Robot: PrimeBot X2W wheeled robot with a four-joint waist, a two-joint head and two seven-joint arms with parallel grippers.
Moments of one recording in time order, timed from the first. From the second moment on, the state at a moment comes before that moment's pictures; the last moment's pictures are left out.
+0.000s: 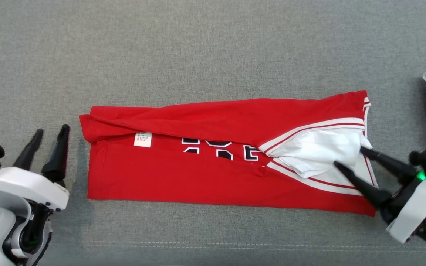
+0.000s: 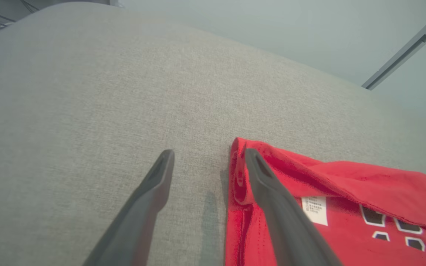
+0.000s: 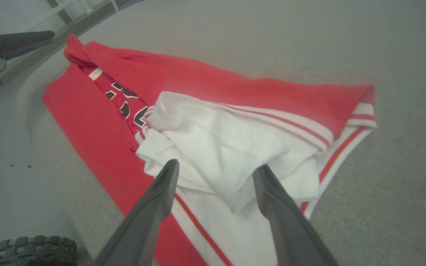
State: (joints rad) left arm -0.40 0.65 -0.59 0.23 -1.19 0.13 -0.19; right arm -0.63 -0.89 1.12 0.08 1.00 0.13 -0.25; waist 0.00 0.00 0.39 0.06
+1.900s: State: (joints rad) left arm -0.12 0.49 -0.50 -0.04 -0.62 0.32 -0.25; right arm -0.27 -0.32 0.22 0.53 0.58 0.13 -0.03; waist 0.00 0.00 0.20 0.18
